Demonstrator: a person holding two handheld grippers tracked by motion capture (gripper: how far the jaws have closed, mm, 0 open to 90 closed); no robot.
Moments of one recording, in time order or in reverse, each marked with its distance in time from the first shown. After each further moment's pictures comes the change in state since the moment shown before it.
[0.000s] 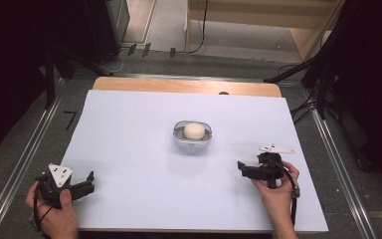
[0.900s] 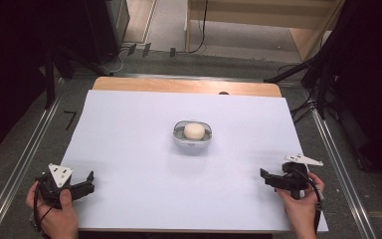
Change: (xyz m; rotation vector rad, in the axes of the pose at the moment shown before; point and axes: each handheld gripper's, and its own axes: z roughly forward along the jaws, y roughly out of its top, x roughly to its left) left arm 0.000 0.000 0.000 0.001 0.001 0.003; right arm -0.050 -0.030 -0.032 -0.005 -0.073 0.053
